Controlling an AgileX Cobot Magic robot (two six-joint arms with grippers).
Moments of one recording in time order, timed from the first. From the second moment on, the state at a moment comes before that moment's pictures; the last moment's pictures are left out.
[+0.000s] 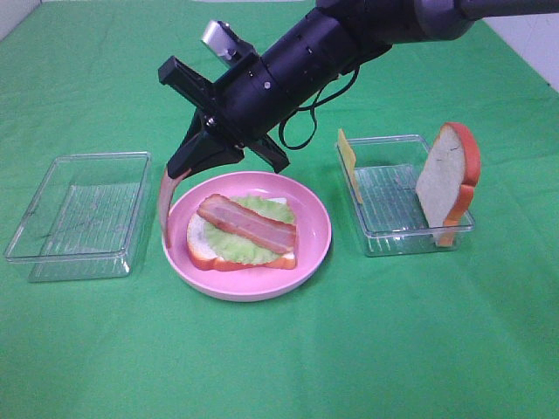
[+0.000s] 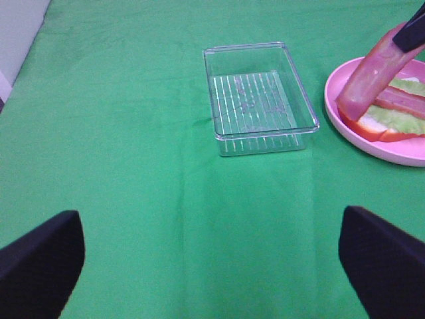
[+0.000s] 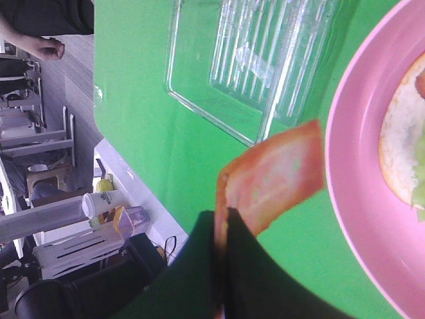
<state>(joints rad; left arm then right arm) 0.07 -0.01 -0.52 -0.09 1.09 0.06 0.55 2.19 -1.68 0.94 0.99 -0.23</state>
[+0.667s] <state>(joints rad) 0.07 -0.01 -0.52 -0.09 1.09 0.06 0.55 2.20 -1.68 0.81 0.97 -0.20</state>
